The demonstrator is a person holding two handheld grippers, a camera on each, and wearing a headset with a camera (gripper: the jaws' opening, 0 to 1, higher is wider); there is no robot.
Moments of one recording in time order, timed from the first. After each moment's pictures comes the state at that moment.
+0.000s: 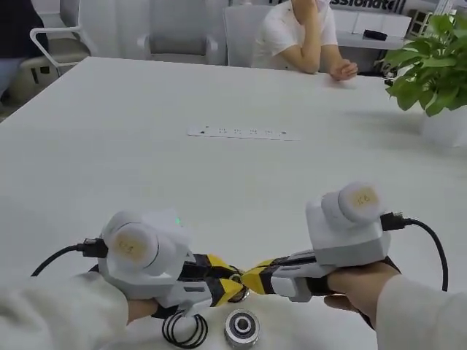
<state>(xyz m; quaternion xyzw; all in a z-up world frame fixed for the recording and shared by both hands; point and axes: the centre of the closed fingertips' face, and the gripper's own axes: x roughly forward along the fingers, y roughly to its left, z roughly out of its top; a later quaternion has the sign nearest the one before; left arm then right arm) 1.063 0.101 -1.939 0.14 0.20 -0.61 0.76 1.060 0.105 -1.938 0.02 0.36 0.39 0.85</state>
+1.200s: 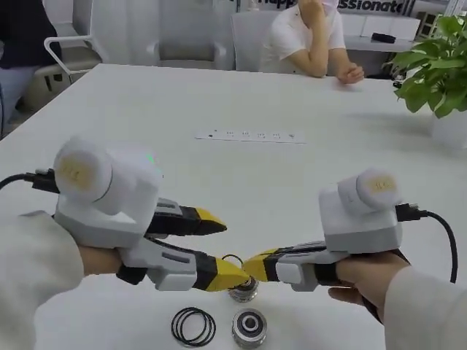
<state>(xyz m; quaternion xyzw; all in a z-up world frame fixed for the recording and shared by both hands) 1.040 0.129 -1.850 0.16 0.17 -0.65 0.73 1.058 0.119 -1.909 0.07 0.33 0.41 0.85</state>
